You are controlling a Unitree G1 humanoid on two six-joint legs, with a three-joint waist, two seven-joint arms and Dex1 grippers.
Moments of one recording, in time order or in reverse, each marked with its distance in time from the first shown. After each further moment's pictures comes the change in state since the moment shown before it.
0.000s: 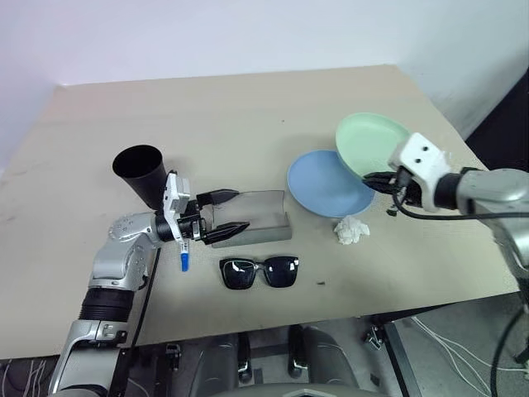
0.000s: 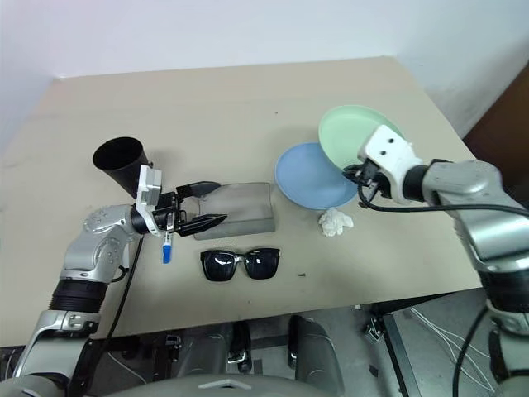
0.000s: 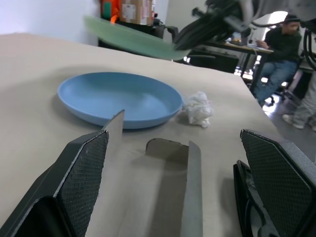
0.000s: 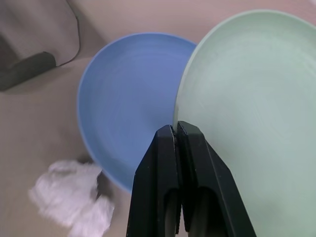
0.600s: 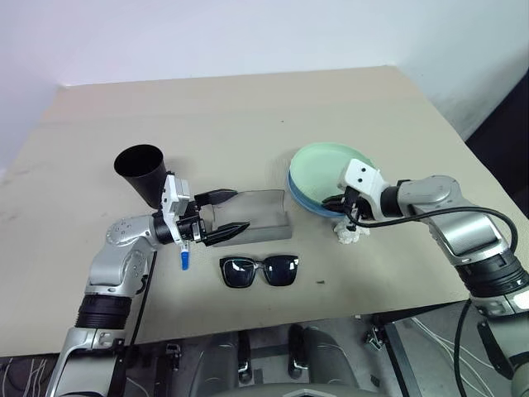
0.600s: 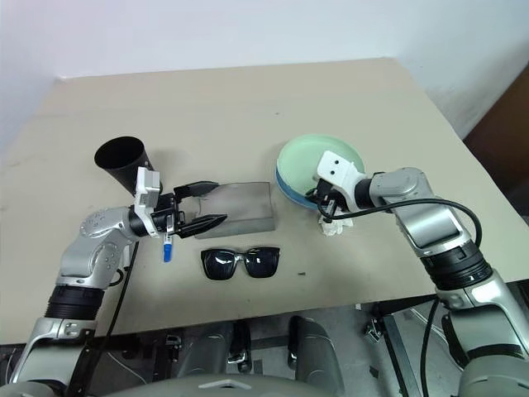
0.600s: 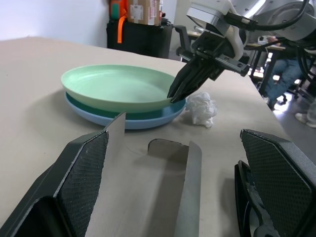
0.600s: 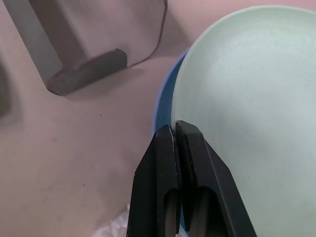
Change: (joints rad) left arm 0.043 0.008 0.006 -0.077 0.000 0.009 0.046; right arm -0.076 0.137 0.160 0.083 -0.082 0.001 0.132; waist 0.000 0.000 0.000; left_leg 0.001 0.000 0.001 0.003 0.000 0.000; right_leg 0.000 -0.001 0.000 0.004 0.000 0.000
